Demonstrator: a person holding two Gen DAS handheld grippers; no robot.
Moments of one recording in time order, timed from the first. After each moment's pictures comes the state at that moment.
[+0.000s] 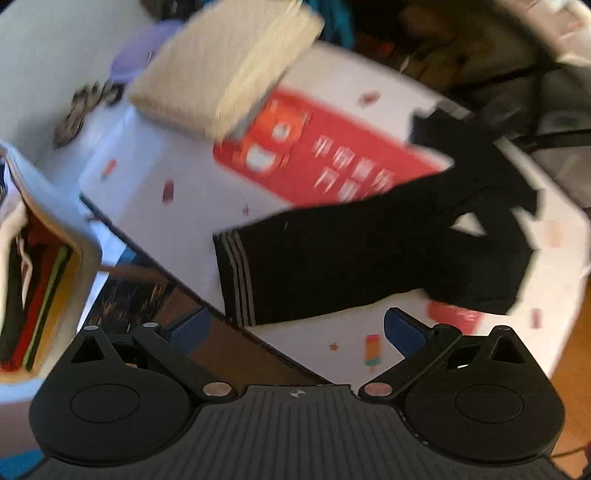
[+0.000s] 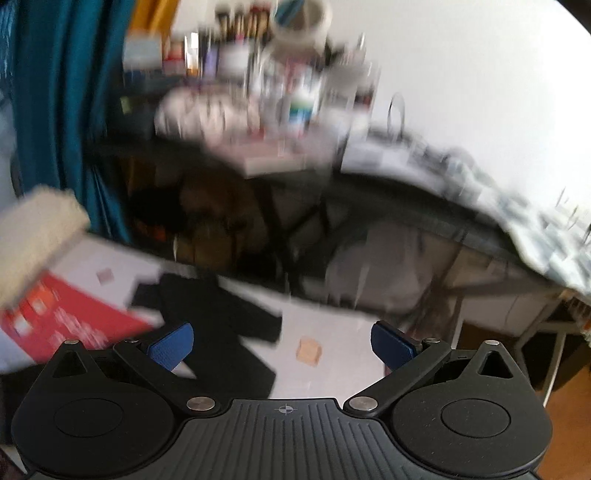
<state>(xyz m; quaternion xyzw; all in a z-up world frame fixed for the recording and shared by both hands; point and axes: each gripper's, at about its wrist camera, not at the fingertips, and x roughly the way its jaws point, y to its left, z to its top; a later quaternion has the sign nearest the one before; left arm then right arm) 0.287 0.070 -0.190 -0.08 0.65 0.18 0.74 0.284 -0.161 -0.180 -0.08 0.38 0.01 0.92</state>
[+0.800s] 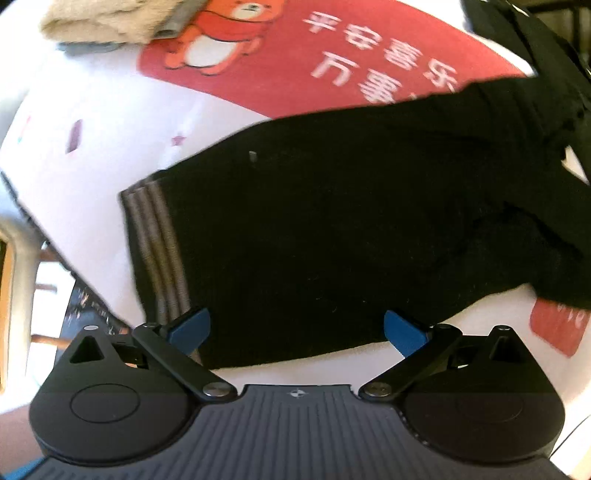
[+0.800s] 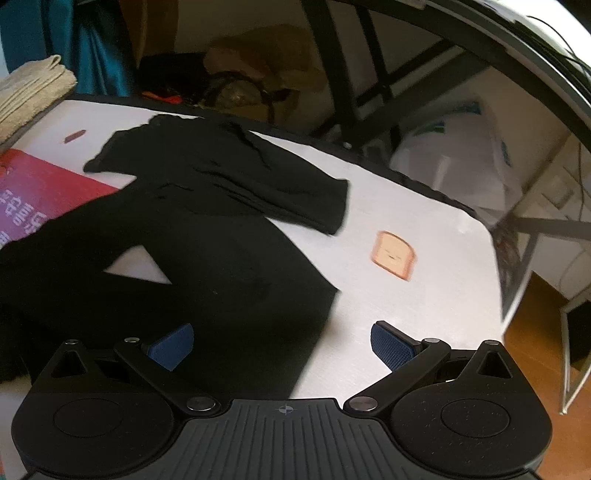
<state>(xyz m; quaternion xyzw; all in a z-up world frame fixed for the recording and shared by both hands) 0.292 0.076 -0.354 -0.08 0.68 0.15 0.71 0.348 -0.122 -0.365 -0.11 0.48 0.07 0.86</state>
